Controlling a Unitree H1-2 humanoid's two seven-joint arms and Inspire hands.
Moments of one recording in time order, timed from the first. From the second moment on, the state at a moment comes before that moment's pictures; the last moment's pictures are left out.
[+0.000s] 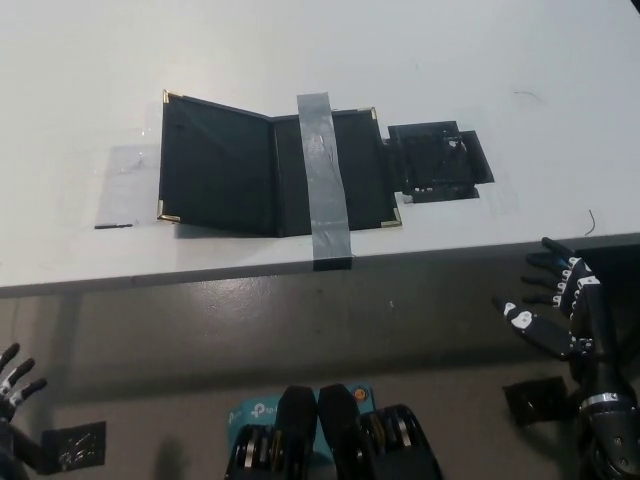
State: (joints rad) left_arm 0.05 0.15 0.34 -0.13 -0.20 0.18 0.04; right_arm -0.19 -0.06 -0.07 0.09 -0.08 0.08 -0.10
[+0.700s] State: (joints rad) left_arm -0.23 0.27 0.23 -0.64 -0.46 0.41 -0.02; right_arm -0.19 -0.06 -0.07 0.09 -0.08 0.09 -0.10
